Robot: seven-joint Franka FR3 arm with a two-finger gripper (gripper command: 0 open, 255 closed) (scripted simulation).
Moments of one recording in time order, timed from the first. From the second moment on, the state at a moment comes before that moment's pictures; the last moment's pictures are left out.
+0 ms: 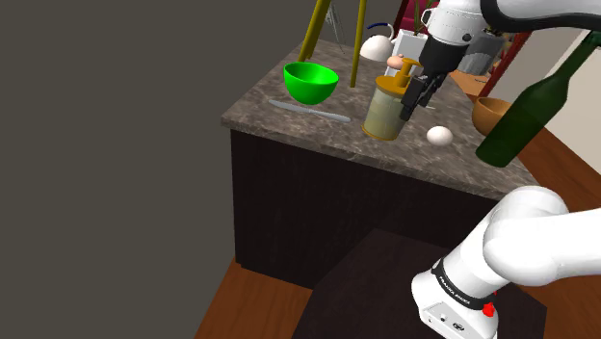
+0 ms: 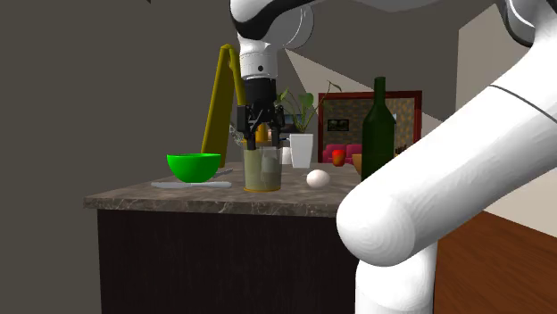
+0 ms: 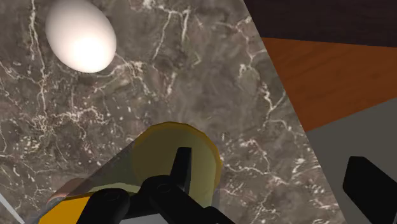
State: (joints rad) arm -0.01 -0.81 0.01 -2.39 -0.12 1.61 -0.04
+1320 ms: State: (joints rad) arm -0.20 -1.15 -0.39 -2.79 -0.45 1.98 -0.34
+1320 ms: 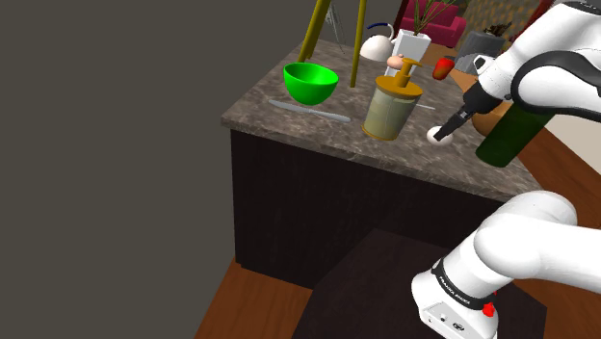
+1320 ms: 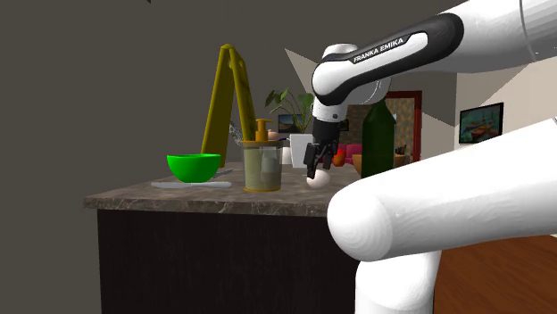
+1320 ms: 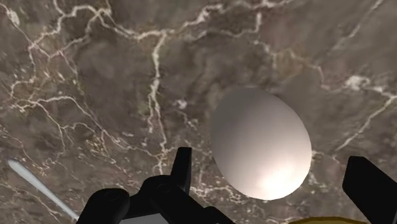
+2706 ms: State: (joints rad) arm -0.21 -1.12 -0.43 -2.83 -0.48 2.06 -0.33
